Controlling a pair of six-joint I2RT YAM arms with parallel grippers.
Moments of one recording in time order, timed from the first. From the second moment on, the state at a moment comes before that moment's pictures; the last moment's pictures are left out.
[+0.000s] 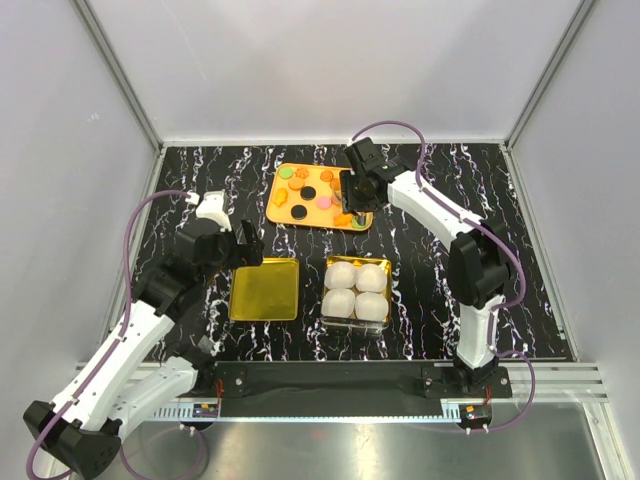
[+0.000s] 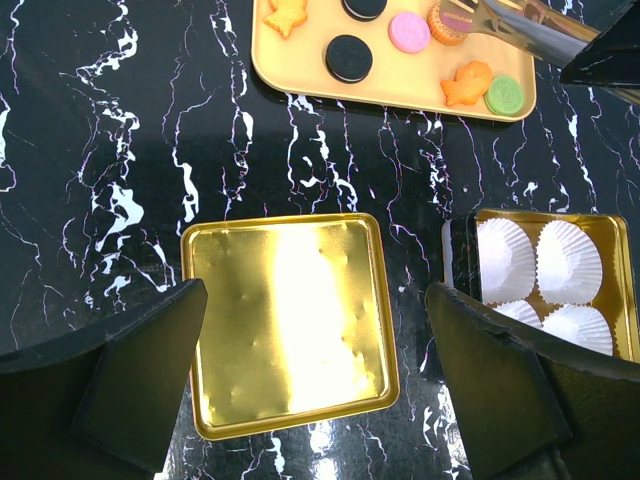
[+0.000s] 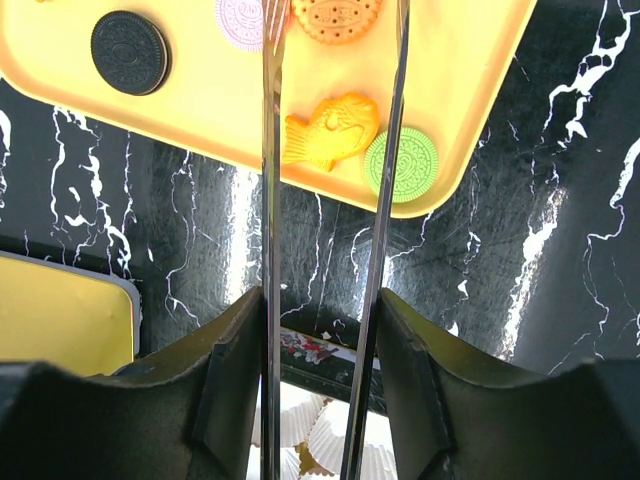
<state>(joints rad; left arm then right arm) -0.48 0.80 0.84 -0.58 -0.19 -0.40 0.55 1.95 1.73 -0.75 0.08 0.39</state>
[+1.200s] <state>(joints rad) -0.48 0.79 0.84 -0.58 -0.19 -0.40 0.55 2.03 1.77 -0.76 0.08 0.38</state>
